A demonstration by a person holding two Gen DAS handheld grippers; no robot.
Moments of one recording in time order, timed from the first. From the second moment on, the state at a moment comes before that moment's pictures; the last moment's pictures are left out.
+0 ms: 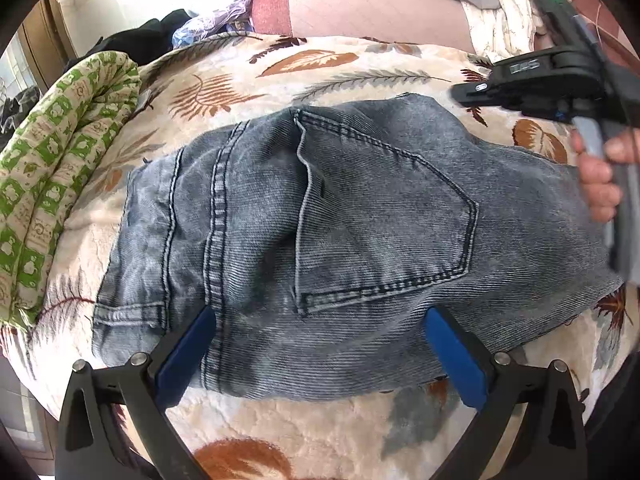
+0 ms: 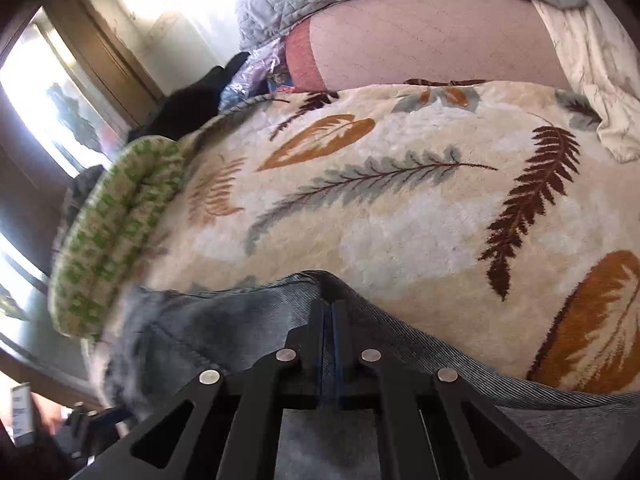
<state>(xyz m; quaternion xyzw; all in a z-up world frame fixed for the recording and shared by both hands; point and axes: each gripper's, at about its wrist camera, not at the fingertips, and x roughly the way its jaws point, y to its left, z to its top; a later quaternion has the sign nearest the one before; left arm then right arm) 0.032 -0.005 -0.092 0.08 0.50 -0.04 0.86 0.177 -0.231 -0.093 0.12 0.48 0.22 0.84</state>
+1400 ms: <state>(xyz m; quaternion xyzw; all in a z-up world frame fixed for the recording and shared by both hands) 0.032 0.017 -0.100 0.05 0.52 -0.04 0.85 0.169 -0.236 -0.104 0.02 0.50 0.19 0.84</state>
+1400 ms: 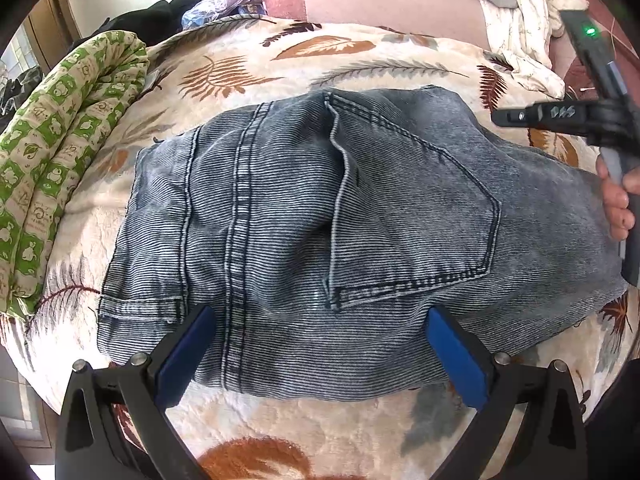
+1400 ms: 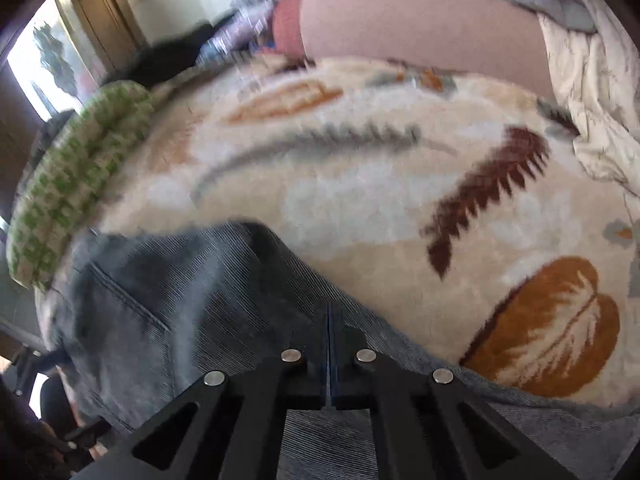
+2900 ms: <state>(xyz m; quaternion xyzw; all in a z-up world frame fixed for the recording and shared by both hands) 0.032 0.018 -0.091 0.07 0.50 -0.03 0.86 0.189 -0.196 -0.097 0.10 0.42 0.26 0.86</state>
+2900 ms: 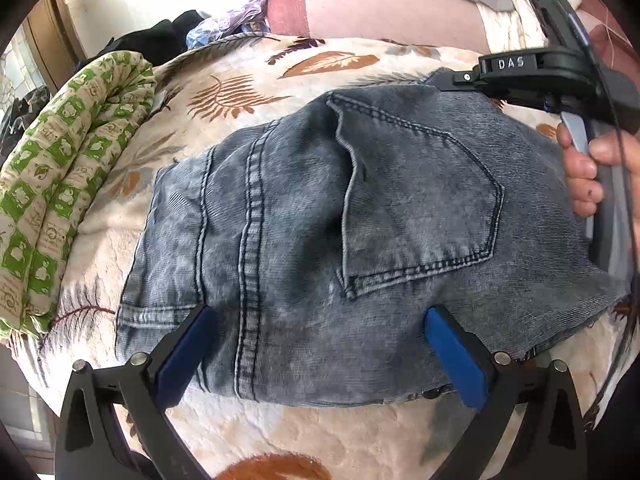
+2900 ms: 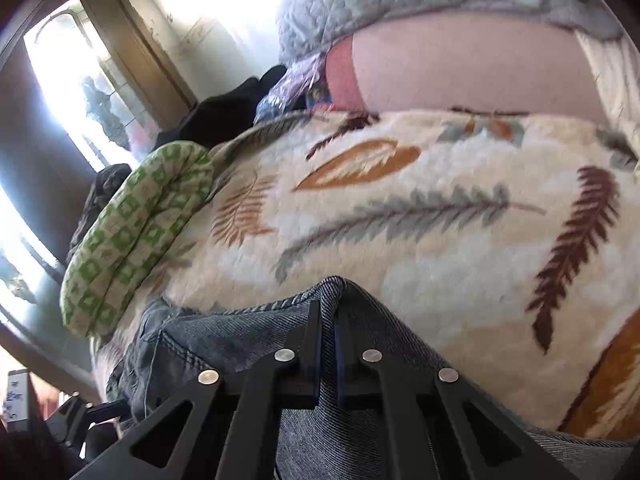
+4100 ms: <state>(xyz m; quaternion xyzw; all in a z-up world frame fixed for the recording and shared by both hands) 0.005 -0.005 -0.078 0.12 0.50 -0.04 0.86 0.132 -0.302 -0.075 0.10 0.46 0.14 0.87</state>
